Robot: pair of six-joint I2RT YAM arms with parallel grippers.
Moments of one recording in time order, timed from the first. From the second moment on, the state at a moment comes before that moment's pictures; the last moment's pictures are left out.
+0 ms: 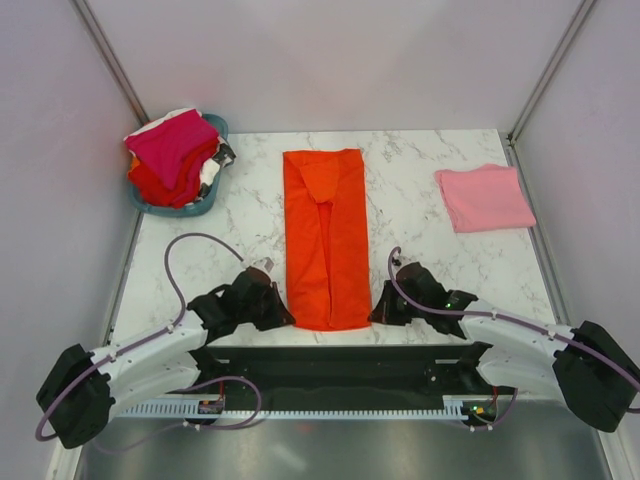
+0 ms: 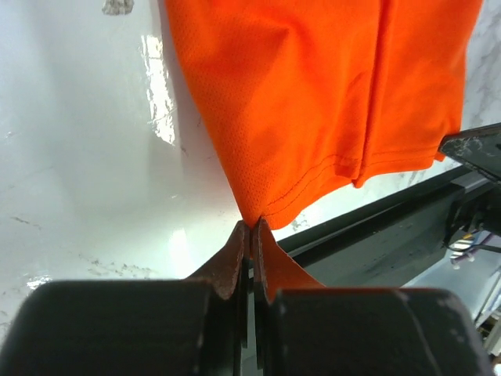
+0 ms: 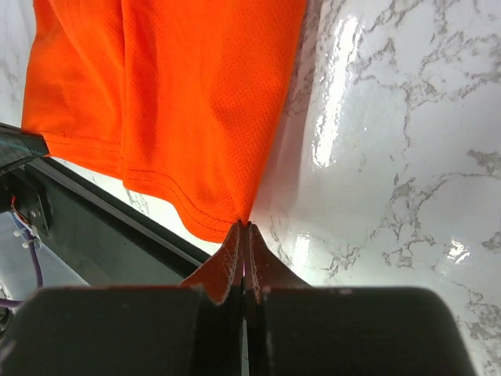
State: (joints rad) left arm -0.79 0.90 0.35 -0.33 0.07 -0.94; right arm 0.77 1.06 0.35 -0.11 -0.18 0.85
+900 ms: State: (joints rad) left arm -0.29 1.49 0.91 -0.21 0.28 -0.83; right arm 0.44 1.62 1.02 -0.17 -0.25 0.71
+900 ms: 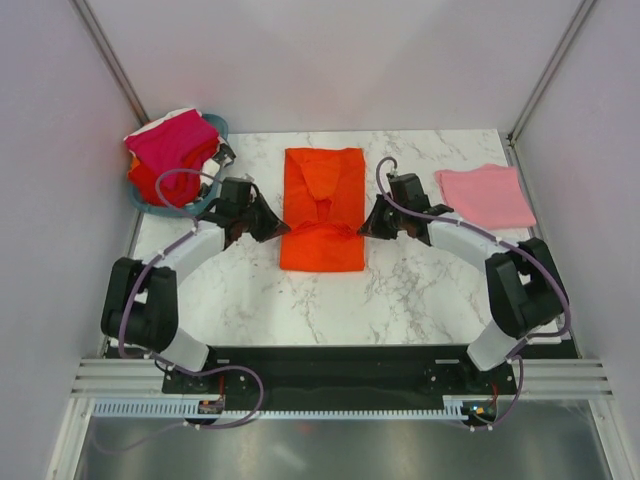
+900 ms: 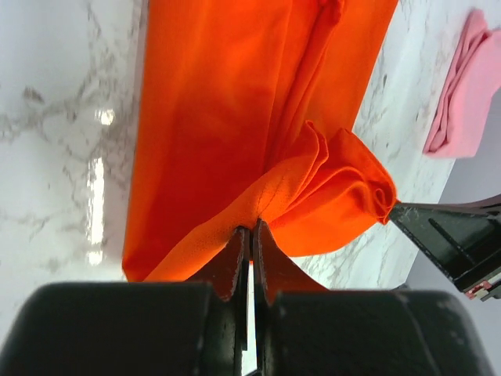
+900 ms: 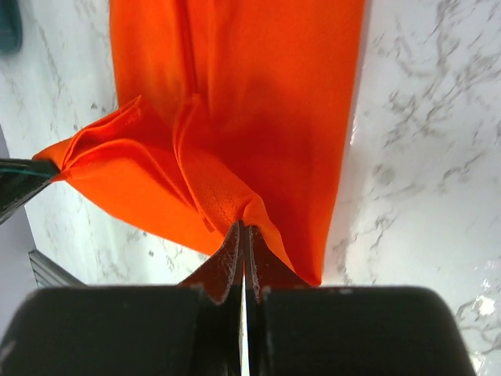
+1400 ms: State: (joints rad) left arm -0.20 1.80 1.19 -0.20 0.34 -0.82; right arm 0.31 1.92 1.26 -0.18 -0.33 0.71
